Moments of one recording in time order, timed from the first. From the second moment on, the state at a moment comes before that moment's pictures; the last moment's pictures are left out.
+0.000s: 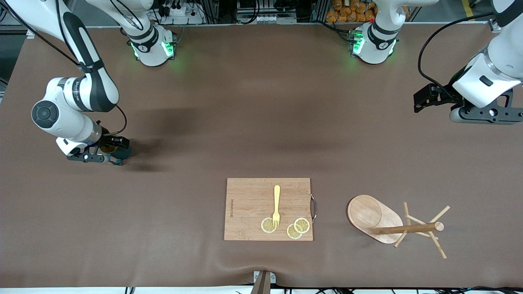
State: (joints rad) left arm -0.08 0.05 -0.08 -1.53 -0.01 1.53 -0.10; right arm -0.13 0.21 0.07 -2.25 -0.08 2.34 0.06
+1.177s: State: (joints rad) left arm -0.08 0.05 -0.08 -1.54 -0.01 1.53 -0.10; right arm -0.14 0.24 0.07 -2.30 -0.08 2.41 0.06
